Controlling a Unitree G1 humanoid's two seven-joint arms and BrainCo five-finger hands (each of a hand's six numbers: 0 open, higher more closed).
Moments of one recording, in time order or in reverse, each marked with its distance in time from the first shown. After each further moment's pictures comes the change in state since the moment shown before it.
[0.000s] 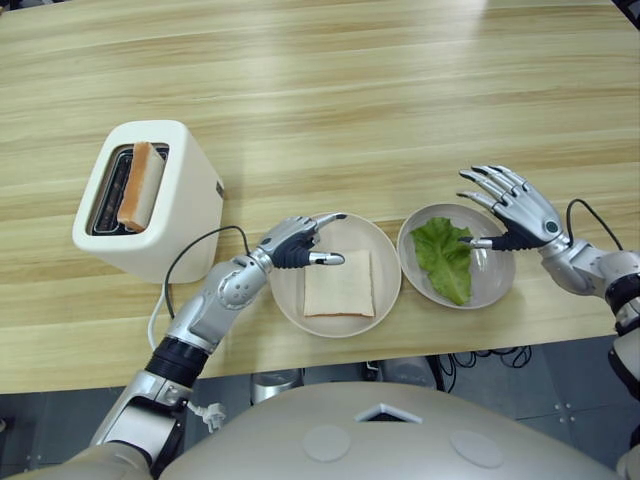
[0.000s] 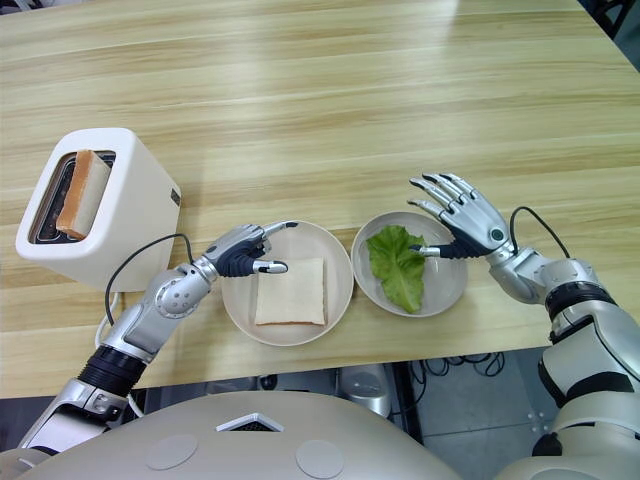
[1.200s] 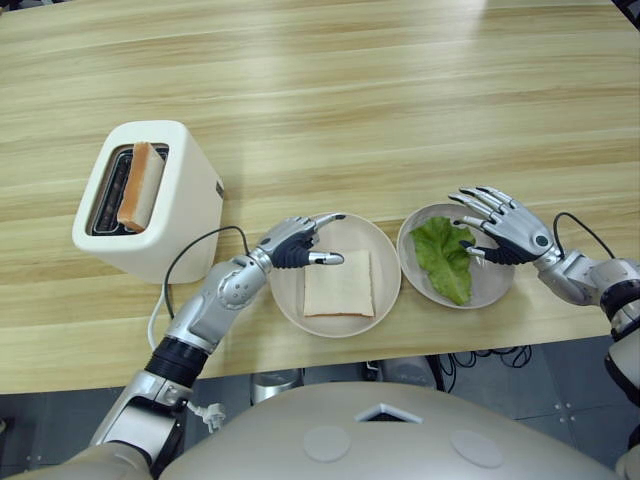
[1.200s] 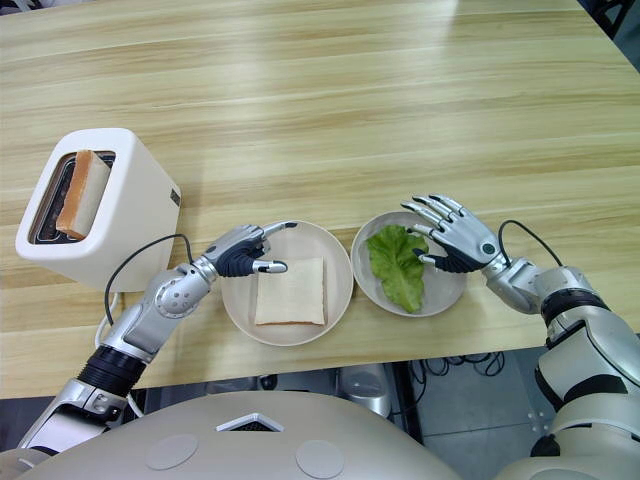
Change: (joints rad) left arm 0.002 0.002 0.000 0.001 0.000 0.008 -0.003; right arm 0.016 0.009 0.046 0.000 -0.057 -0.003 -0.005
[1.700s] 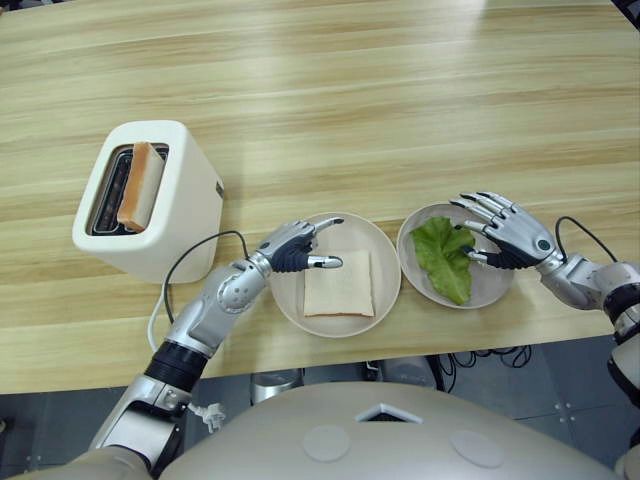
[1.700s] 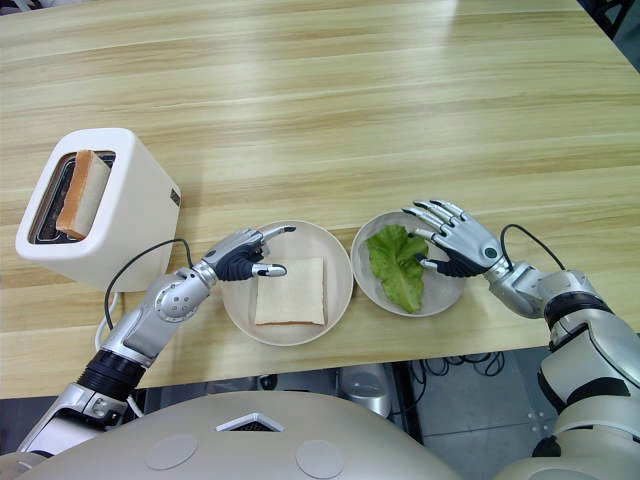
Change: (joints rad) left arm 0.020 0.000 0.000 0.000 0.000 0.003 -0.001; right arm 0.016 -0.006 0.001 0.002 -0.001 -0.026 0.004
